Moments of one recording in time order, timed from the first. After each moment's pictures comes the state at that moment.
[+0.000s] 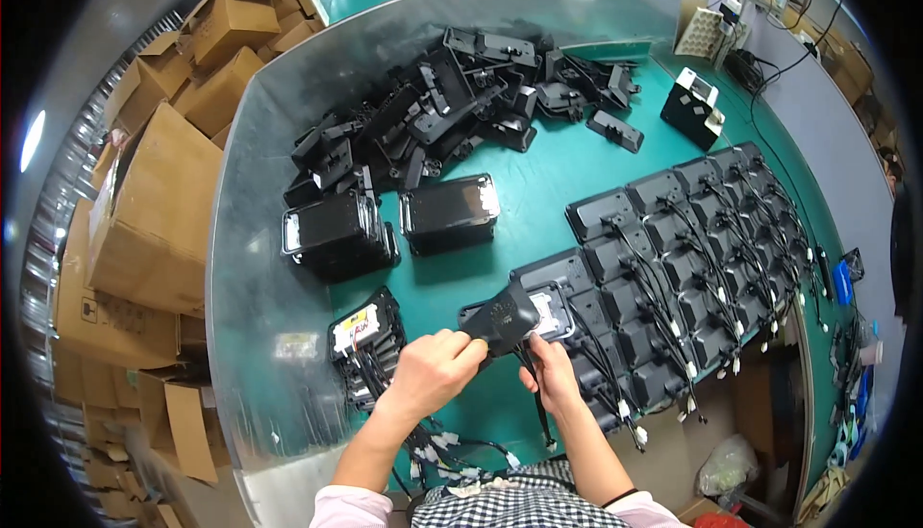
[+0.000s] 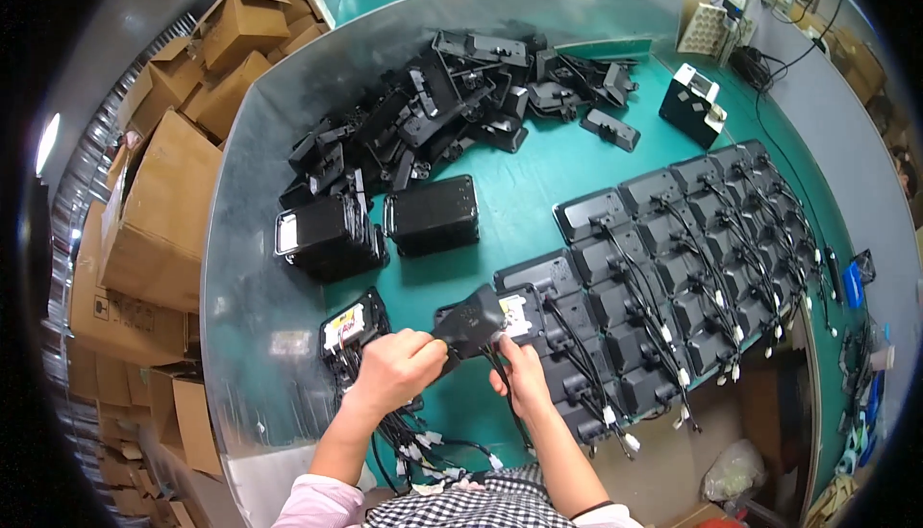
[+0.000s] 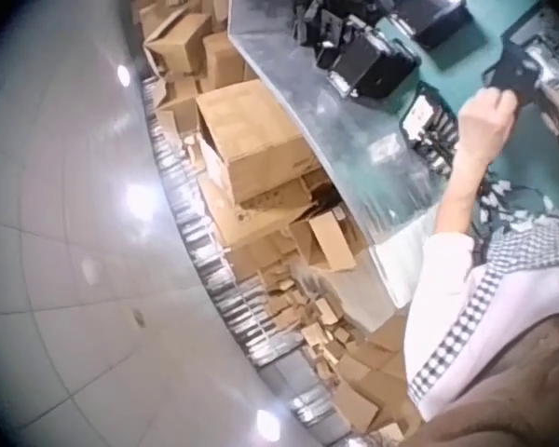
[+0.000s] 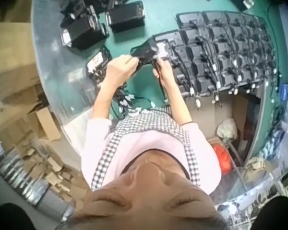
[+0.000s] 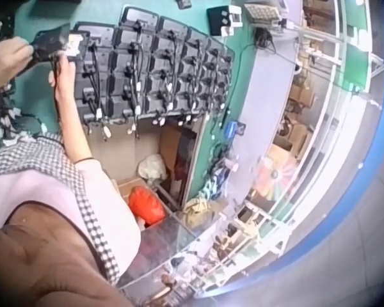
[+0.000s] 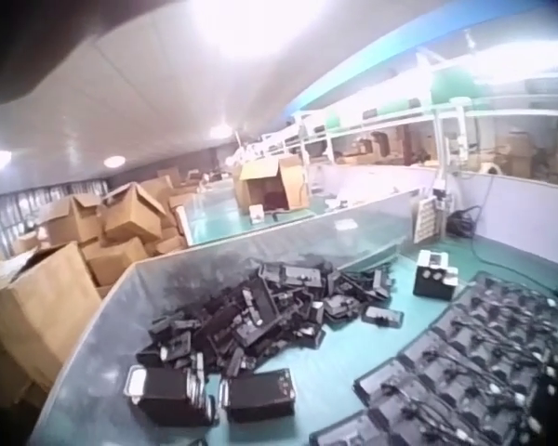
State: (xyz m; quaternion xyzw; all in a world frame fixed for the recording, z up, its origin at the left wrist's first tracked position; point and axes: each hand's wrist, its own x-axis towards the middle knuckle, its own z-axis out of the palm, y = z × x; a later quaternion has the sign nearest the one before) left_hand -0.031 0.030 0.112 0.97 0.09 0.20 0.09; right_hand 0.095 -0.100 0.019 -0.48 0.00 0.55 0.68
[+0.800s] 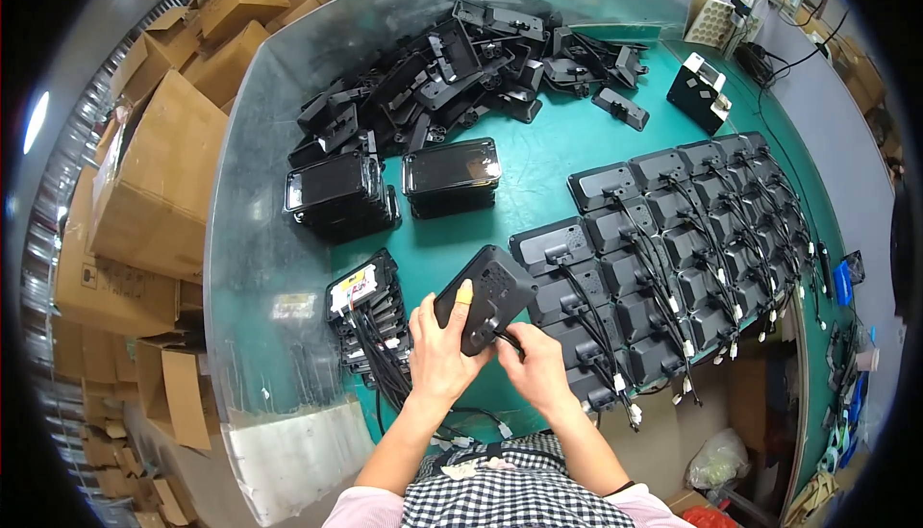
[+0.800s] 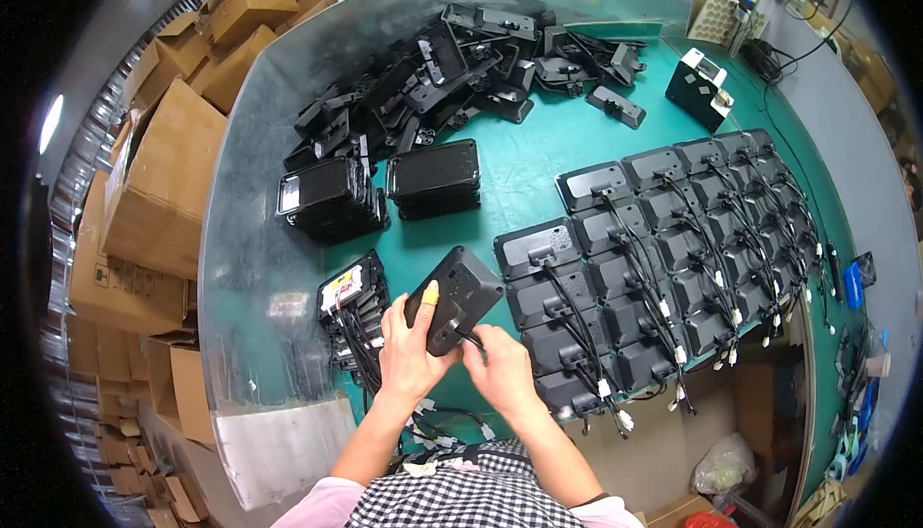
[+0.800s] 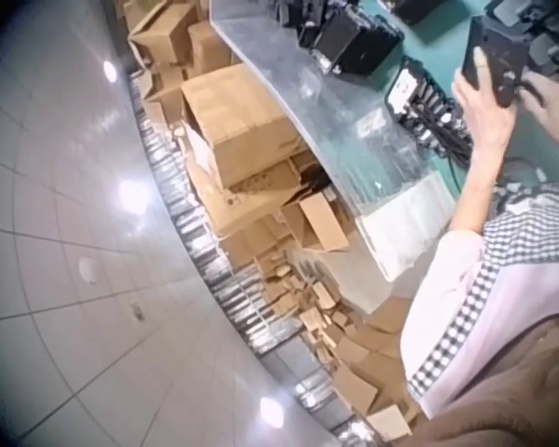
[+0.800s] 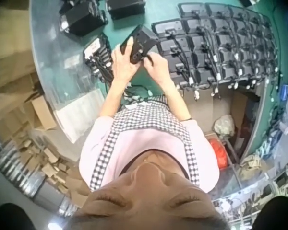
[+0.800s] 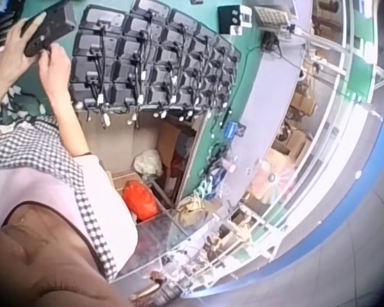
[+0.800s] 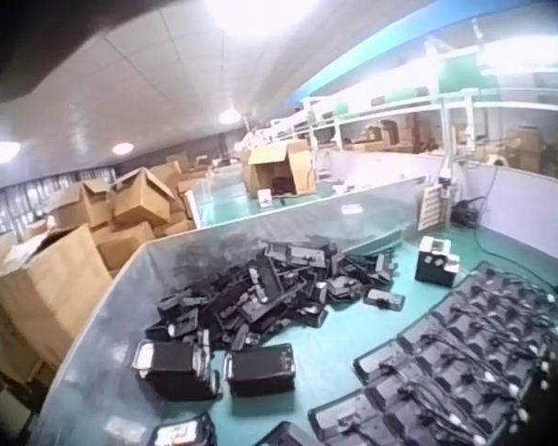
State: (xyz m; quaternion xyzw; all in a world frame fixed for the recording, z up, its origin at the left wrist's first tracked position) left_hand -0.039 -0.032 0.073 0.89 0.40 0.14 0.18; right_hand 0.067 -0.126 0.043 -0.71 -0.42 0.23 0.52
